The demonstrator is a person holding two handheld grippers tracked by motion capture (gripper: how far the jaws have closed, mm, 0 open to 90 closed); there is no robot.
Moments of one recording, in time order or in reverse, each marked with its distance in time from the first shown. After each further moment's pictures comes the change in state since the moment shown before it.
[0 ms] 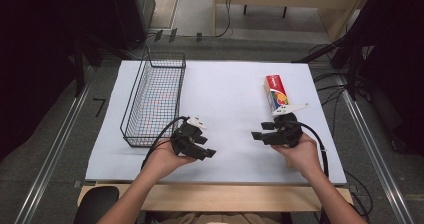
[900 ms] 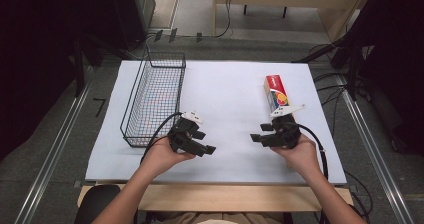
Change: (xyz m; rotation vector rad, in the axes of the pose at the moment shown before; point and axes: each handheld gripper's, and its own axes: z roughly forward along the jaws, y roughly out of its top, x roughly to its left) left arm 0.008 0.003 -0.005 -0.028 -0.022 -0.027; right arm 0.004 -0.001 0.004 0.032 -0.013 -0.022
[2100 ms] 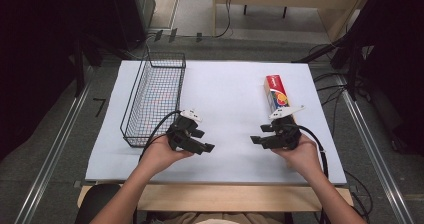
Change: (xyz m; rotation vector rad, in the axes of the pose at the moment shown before) left arm 0.002 0.002 -0.005 0.002 0.005 0.000; right arm 0.002 0.000 -0.003 0.016 0.001 -0.034
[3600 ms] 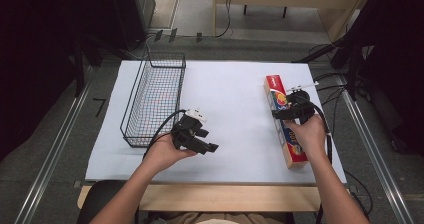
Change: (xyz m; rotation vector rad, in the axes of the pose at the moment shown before) left arm -0.003 0.008 0.009 0.003 -0.018 0.030; right arm -0.081 0.022 0.005 0.077 -0.396 0.285
